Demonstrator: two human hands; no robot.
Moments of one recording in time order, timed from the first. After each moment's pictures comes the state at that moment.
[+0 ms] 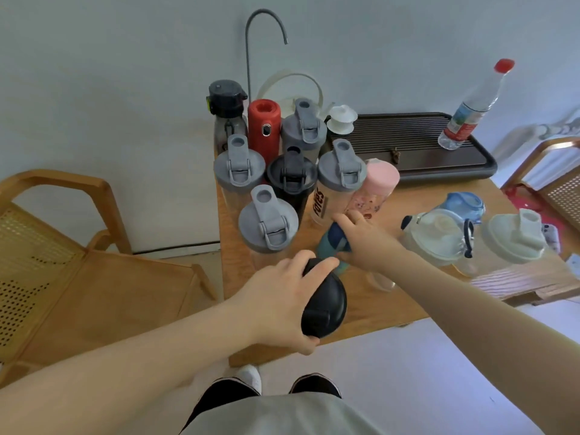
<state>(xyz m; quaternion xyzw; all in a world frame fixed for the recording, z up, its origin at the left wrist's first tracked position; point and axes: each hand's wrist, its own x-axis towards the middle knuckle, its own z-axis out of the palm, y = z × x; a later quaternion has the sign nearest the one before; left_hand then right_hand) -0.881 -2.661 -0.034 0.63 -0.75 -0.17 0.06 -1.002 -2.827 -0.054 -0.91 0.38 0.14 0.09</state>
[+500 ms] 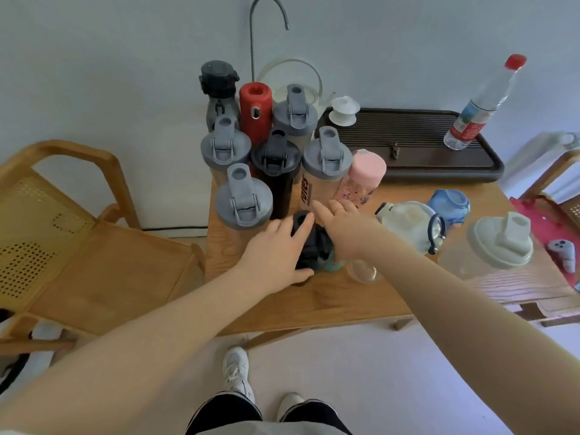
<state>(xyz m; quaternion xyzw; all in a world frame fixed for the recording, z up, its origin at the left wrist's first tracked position) -0.924 -2.708 -0.053 0.77 -0.63 -0.10 0.02 -1.025 -2.828 -0.030 -0.94 0.27 0.22 0.02</state>
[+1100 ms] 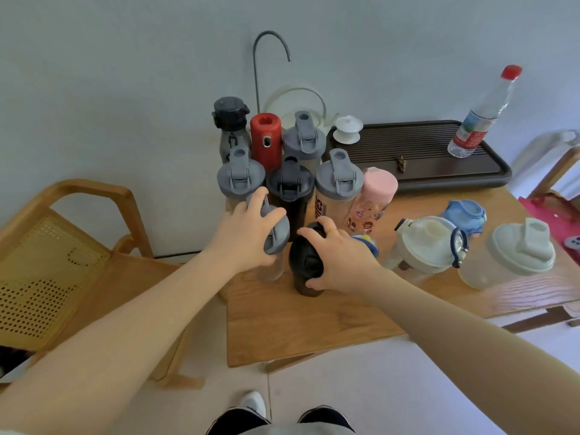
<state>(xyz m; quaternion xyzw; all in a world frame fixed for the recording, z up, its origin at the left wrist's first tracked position) -0.833 -2.709 -0.028 0.77 -0.63 -0.03 0.00 -0.997 -2.795 -0.040 -0.94 0.29 0.10 0.12</state>
